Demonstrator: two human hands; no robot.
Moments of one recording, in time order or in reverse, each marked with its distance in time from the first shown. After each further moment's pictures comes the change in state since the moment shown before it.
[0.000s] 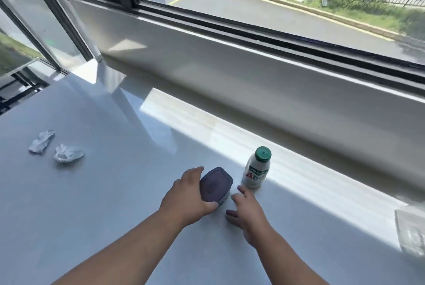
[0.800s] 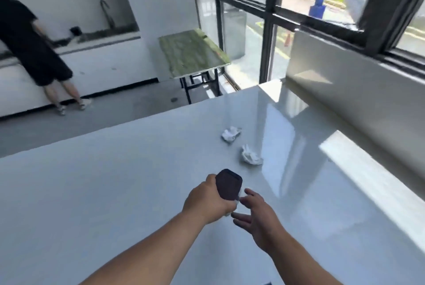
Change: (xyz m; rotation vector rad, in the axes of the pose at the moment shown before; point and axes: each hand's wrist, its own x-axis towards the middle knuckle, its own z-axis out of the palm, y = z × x) left_hand -0.147 -0.337 -0.193 -0.410 0.362 -0.614; right_hand -0.099 0.003 0.431 -0.297 -0.608 -0.014
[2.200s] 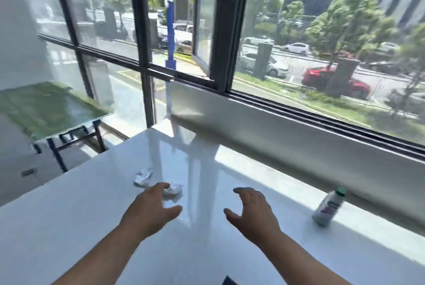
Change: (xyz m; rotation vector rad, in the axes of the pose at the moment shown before) left_hand 0.006 -0.013 -0.112 0.117 -0.130 0.606; right_hand -0.134 -0.001 -0.001 -1.129 0.918 -0.492
